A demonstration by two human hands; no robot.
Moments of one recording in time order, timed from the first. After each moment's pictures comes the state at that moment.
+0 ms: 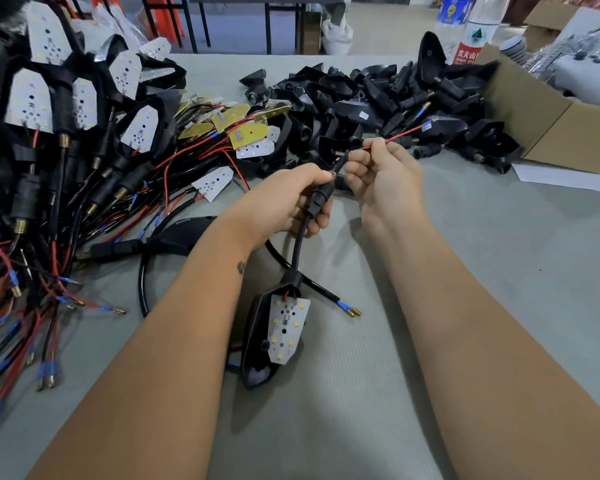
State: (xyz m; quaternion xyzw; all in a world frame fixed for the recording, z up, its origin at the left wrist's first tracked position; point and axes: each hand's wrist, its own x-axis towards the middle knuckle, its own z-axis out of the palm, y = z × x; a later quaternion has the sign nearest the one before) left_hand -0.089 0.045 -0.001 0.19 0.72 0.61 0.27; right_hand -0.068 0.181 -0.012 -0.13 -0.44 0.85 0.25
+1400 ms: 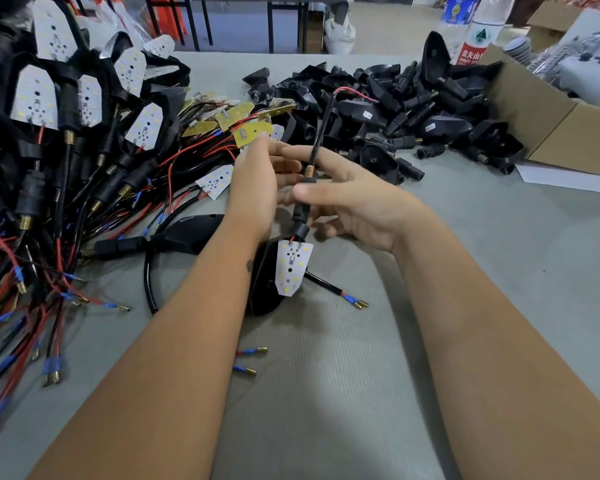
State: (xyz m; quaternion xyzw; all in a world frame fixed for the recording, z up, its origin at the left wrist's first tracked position) left_hand -0.101 0.044 -0.005 0.01 0.63 0.77 0.06; right_hand -0.048 0.177 -0.003 0.09 -0.69 0.70 -0.13
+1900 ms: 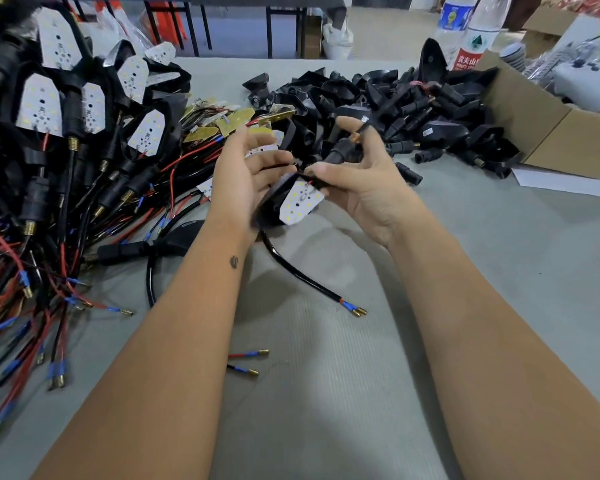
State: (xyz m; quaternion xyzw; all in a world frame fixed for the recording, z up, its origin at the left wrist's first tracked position) left_hand -0.111 0.026 -0.005 0.04 0.54 0.84 0.08; right_hand -0.056 0.175 -0.003 0.03 -0.57 0.82 0.08
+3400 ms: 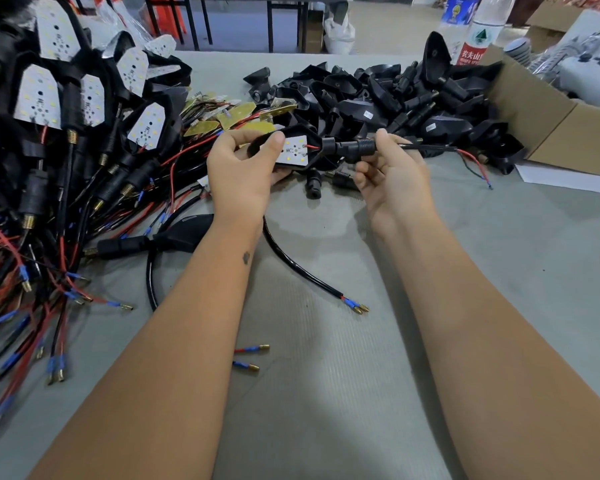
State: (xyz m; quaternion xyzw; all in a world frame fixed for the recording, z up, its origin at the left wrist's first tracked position) left_hand -0.109 0.036 -0.013 0.02 0.60 0.80 -0.08; right_hand -0.068 0.188 -0.013 -0.16 -0.45 0.85 0.24
